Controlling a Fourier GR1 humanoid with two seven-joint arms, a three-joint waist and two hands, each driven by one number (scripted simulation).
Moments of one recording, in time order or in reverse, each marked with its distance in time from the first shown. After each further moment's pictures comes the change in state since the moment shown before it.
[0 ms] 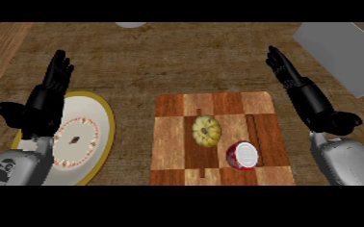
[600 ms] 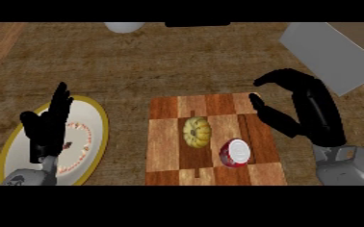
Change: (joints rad) left arm 0.127 -0.046 0.011 0.132 0.002 0.044 0.039; right arm 0.004 -0.112 0.158 -0.215 0.682 -0.372 0.216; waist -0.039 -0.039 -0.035
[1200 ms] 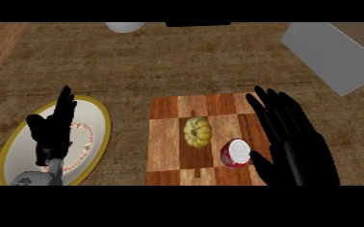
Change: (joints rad) left arm 0.012 -0.038 0.000 0.020 -0.002 0.008 -0.015; right arm 0.154 0.042 0.250 -0.362 0.668 0.217 0.532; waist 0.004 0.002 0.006
